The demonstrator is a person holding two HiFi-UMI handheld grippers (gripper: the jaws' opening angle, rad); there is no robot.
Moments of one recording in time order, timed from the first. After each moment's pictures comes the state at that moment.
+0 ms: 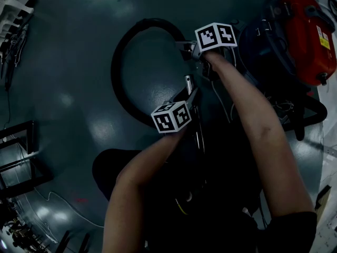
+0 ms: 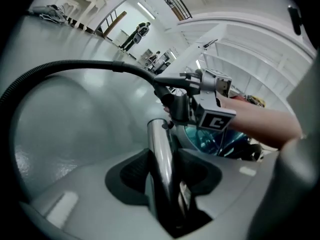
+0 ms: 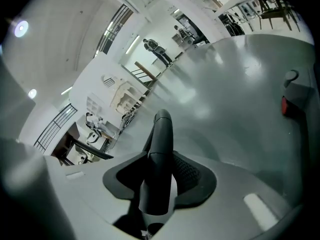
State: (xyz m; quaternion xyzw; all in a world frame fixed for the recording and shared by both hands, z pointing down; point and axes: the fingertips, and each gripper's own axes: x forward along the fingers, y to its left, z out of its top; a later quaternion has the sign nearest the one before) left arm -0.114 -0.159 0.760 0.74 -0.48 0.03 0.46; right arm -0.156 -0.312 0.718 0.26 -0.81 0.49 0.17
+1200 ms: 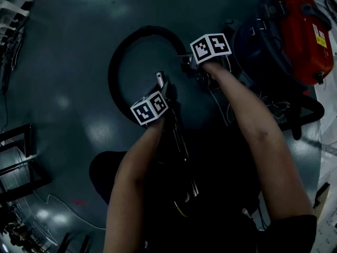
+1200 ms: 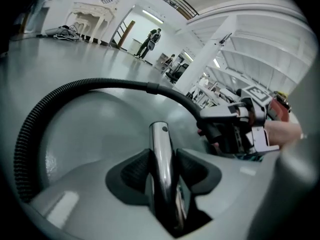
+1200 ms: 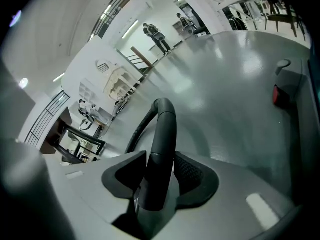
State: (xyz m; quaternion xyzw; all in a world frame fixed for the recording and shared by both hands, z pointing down) left arm -0.210 -0.188 0.804 0.67 -0.59 0.08 0.45; right arm -0.135 -0.281 0.762 0.26 -0.80 0.48 0.26
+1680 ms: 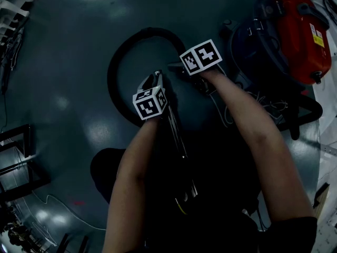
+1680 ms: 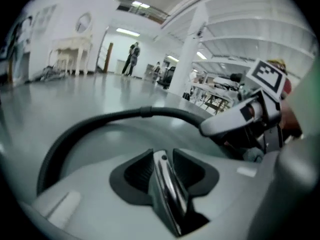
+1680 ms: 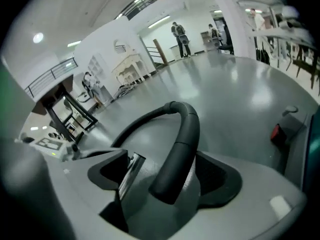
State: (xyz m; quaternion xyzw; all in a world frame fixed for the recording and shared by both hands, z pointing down) left arm -0.221 -0.219 0.781 0.70 -0.62 0.15 0.32; right arm -0.139 -0.271 0.760 0.27 -0.84 0.34 0.33
